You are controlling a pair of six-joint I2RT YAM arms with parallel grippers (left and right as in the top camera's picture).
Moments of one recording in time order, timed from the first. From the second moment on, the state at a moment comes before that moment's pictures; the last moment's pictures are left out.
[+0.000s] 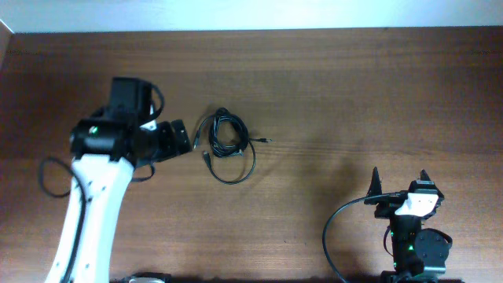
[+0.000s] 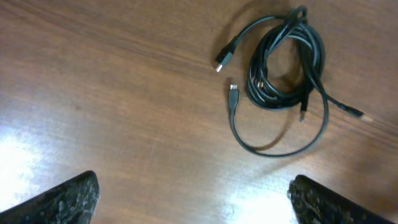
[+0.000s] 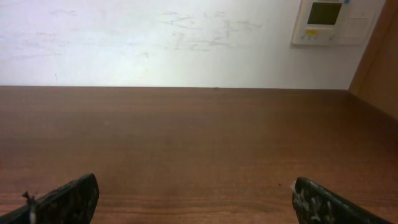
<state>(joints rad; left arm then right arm) -0.07 1.38 1.38 -1.23 -0.01 -0.39 -0.07 0.01 0.01 -0.08 0.01 -0.03</state>
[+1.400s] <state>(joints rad) -0.31 2.06 1.40 -1.19 0.12 -0.55 -0.07 0.01 0.01 -0.08 0.01 -0.03</state>
